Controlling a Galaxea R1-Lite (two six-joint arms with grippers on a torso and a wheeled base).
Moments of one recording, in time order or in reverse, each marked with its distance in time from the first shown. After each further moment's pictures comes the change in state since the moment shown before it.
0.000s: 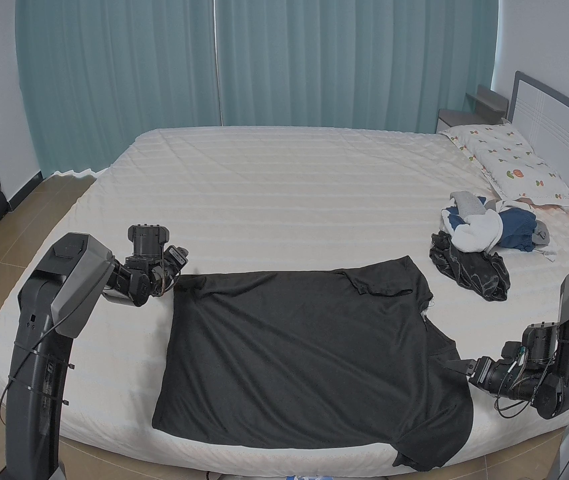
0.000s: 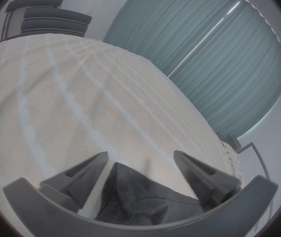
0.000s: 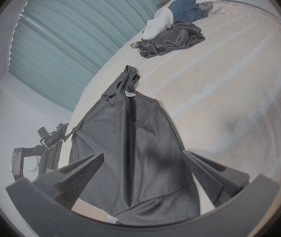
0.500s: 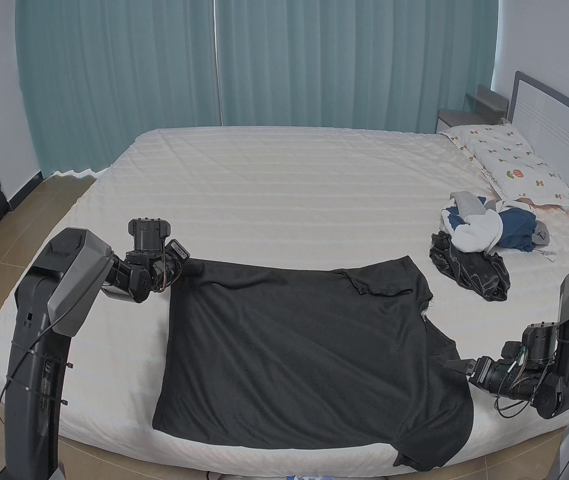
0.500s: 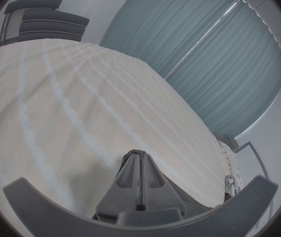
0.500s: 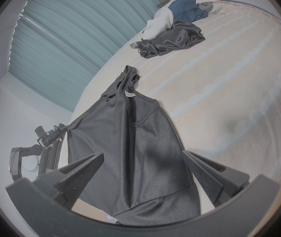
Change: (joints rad) left arm -0.018 -0.036 0.016 -0.007 0.006 0.012; right arm -0.001 0.002 -0.003 0.000 0.000 0.000
